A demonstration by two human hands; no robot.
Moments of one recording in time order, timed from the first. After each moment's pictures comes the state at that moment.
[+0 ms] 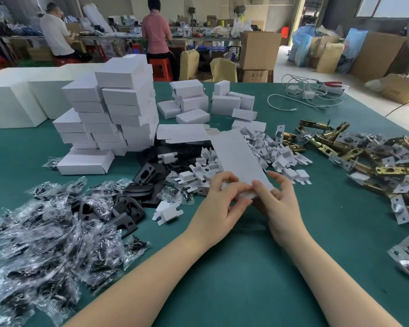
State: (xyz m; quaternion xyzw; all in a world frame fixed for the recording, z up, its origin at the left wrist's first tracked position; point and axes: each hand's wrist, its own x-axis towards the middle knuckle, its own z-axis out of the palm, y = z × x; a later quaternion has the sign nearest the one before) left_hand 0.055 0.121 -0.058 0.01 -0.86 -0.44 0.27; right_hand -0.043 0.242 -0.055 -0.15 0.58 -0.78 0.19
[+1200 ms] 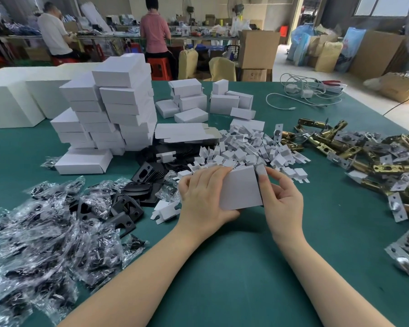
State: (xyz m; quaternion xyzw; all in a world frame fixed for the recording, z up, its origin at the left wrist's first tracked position) left_hand 0.056 0.111 -0.049 0.15 -0.91 -0.15 0.35; right_hand -0.029 0.240 -0.047 -0.20 0.64 -0.74 0.01
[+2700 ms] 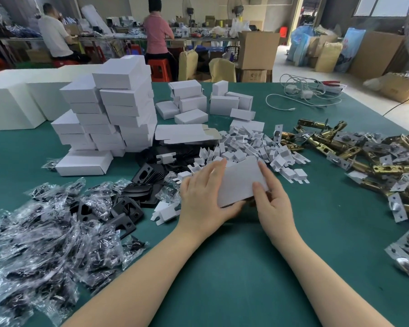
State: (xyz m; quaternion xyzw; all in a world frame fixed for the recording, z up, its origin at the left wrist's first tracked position) left_hand 0.052 0.111 -0.053 0.16 -0.91 -0.17 0.35; right_hand -0.033 0.240 -0.056 -0.26 0.72 -0.64 0.04
